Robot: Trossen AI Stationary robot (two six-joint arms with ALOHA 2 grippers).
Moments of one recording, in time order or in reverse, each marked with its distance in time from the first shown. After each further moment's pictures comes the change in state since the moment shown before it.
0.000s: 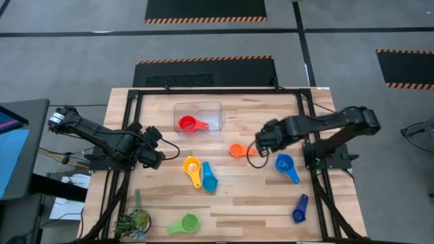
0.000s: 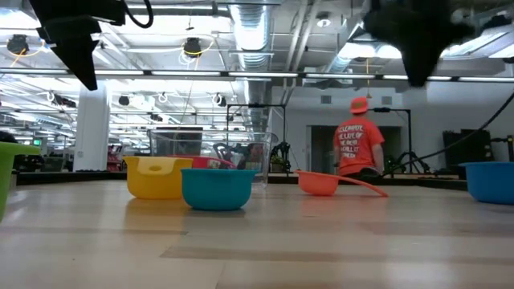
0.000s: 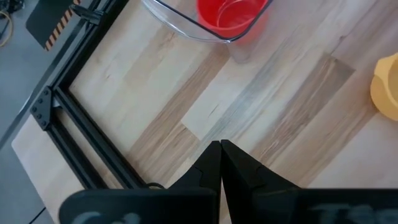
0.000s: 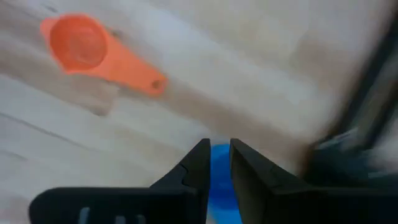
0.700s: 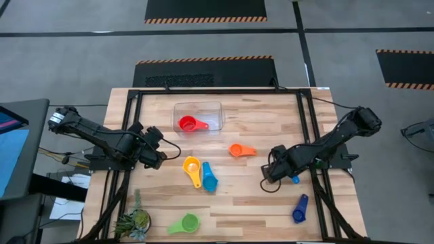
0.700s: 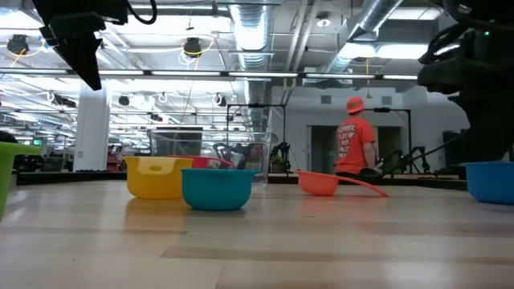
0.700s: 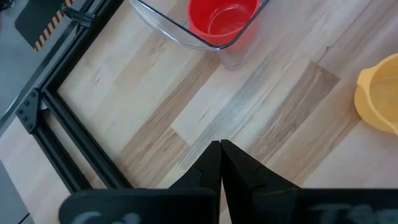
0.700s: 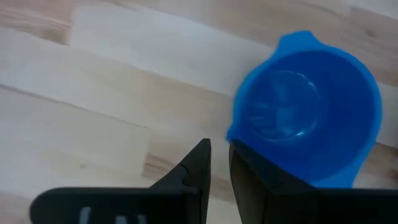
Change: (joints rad) left arm 0.001 0.000 0.000 0.040 0.000 -0.002; right arm 0.308 -0.004 -0.400 0.420 -0.033 0.455
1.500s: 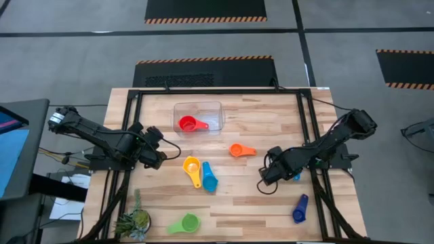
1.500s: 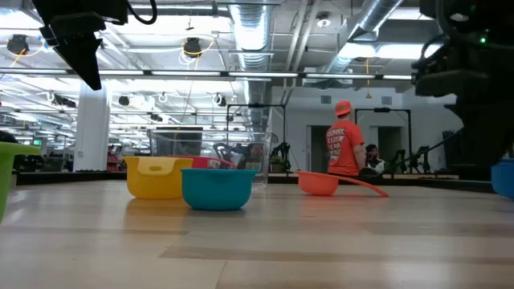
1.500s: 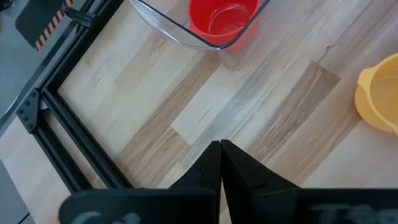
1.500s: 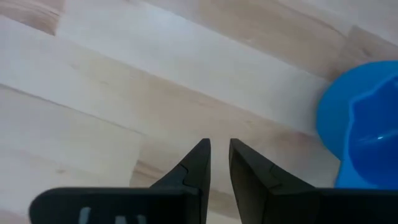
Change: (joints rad) left arm 0.001 0.000 0.000 -0.001 0.000 0.000; right arm 0.005 0.085 0.057 -0.050 0.015 -0.086
